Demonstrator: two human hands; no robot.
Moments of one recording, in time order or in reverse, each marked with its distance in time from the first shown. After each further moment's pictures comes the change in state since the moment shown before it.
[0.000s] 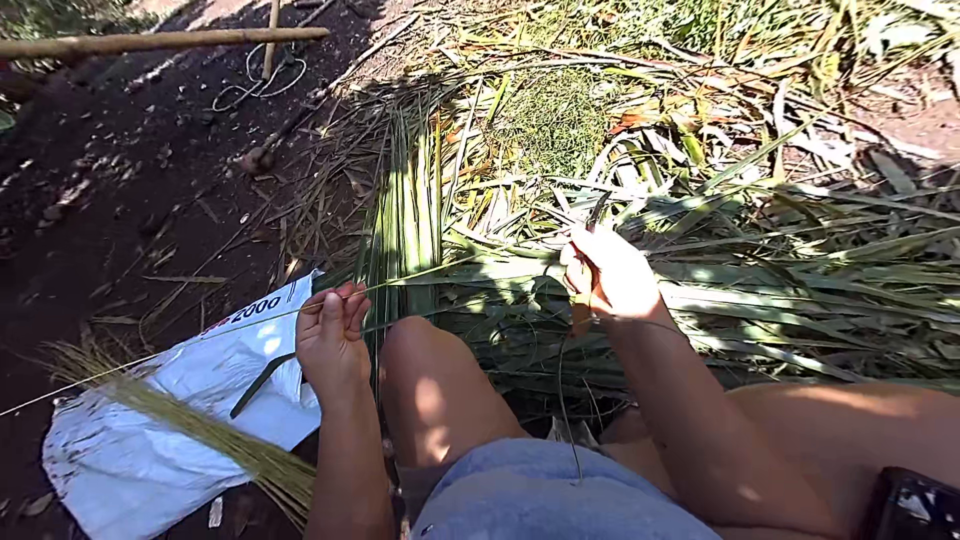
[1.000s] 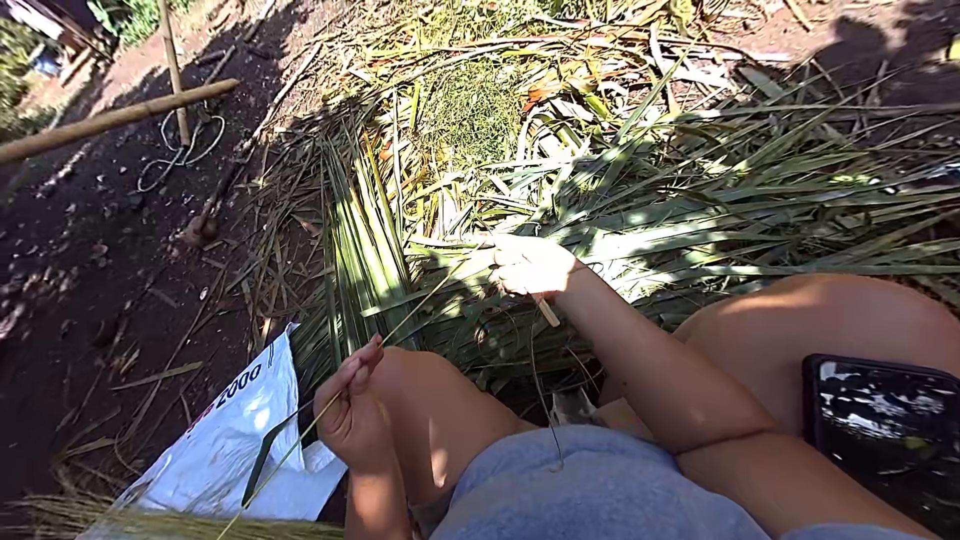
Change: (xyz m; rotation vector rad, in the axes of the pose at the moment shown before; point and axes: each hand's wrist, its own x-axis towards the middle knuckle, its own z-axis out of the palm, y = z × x) left_hand -0.029 -0.033 0.006 0.105 -0.550 0.455; right_hand 0.039 0.040 -0.041 0.448 -0.446 0.397
